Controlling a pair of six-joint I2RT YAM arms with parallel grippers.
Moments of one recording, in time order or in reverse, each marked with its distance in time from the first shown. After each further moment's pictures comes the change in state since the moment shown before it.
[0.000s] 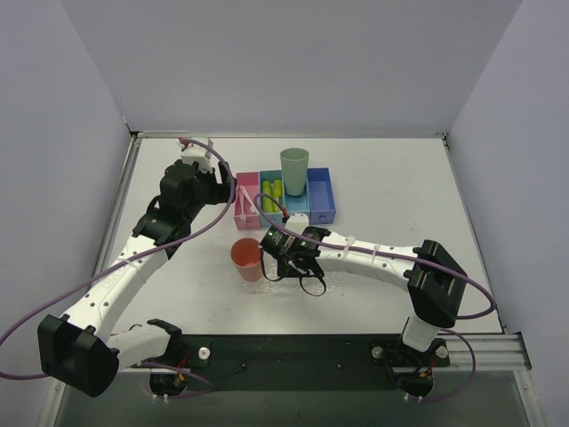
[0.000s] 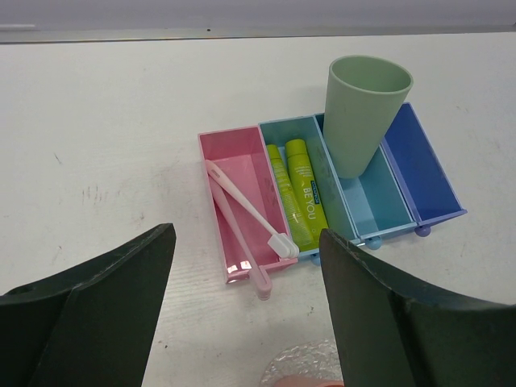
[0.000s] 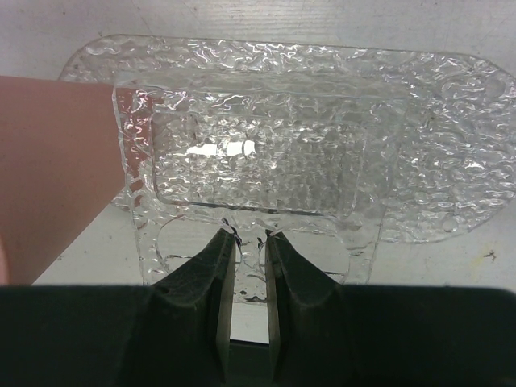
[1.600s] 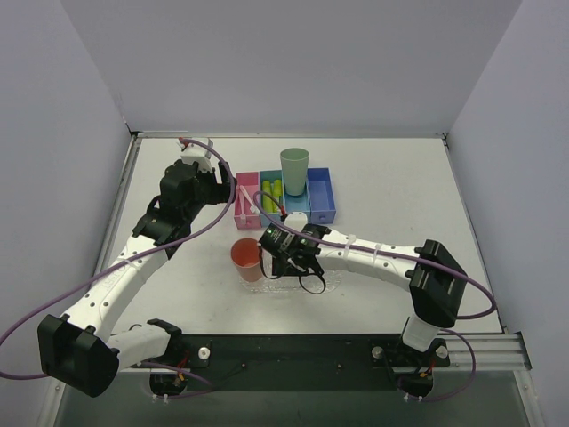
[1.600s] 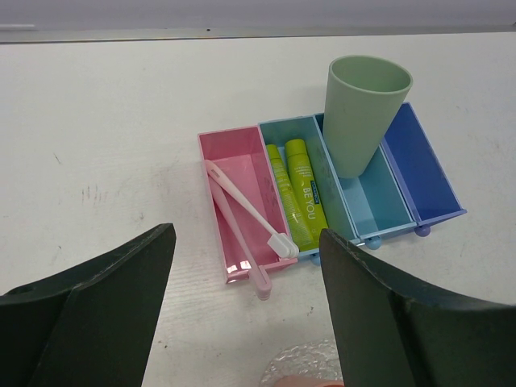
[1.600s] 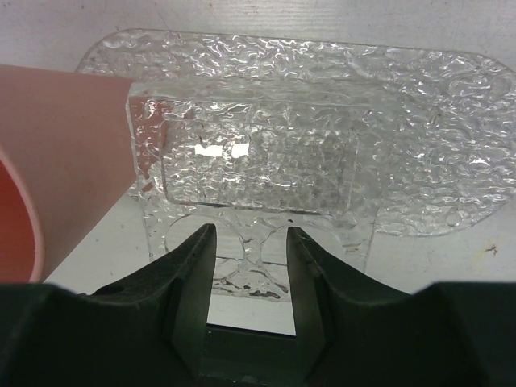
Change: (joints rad) left arm -0.001 0.000 0.000 0.000 0.000 -0.001; right arm 0.000 0.007 0.035 -0.030 -0.023 -0.008
